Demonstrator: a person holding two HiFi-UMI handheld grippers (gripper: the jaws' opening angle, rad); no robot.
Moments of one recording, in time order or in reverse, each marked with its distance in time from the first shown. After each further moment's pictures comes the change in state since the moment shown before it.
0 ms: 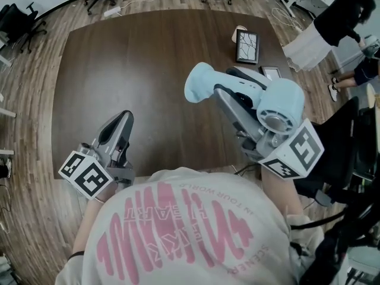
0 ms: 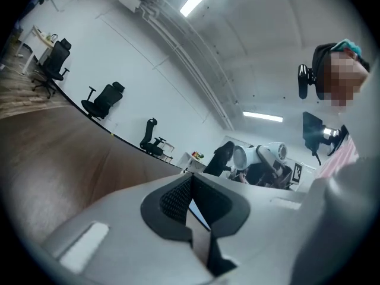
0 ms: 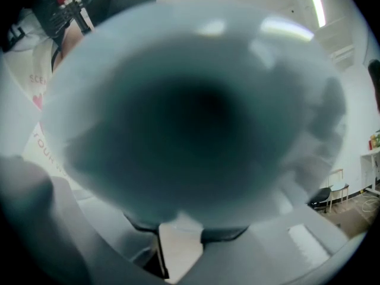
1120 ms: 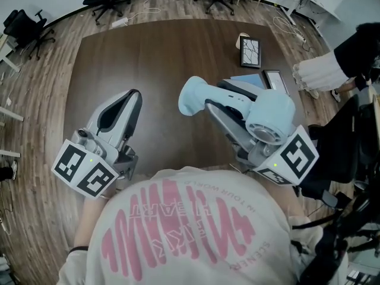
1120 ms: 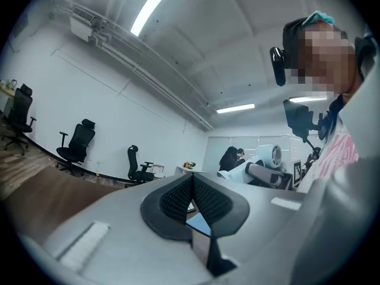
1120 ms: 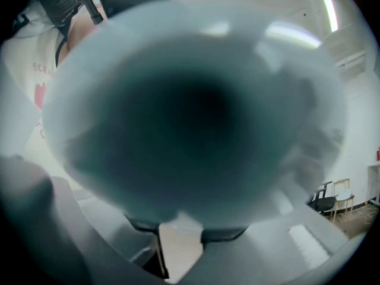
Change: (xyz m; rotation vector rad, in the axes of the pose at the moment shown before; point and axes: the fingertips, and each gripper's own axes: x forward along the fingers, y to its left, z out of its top) left arm -0.002 -0.078 0.084 0.356 -0.101 -0.104; right arm 0.005 0.048 0.017 -0.069 -0.005 0.052
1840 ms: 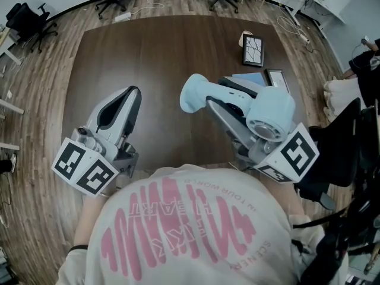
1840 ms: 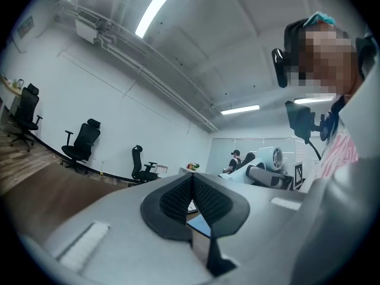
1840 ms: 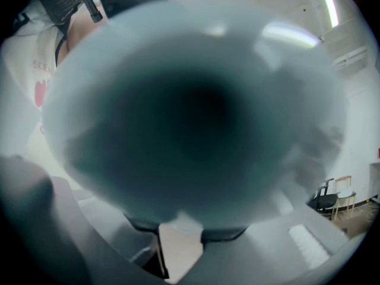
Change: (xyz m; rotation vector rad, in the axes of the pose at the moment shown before) left arm -0.003 0.000 0.000 -0.026 -0.014 0.046; right arm -0.001 -0.004 -0.002 0.018 0.018 0.024
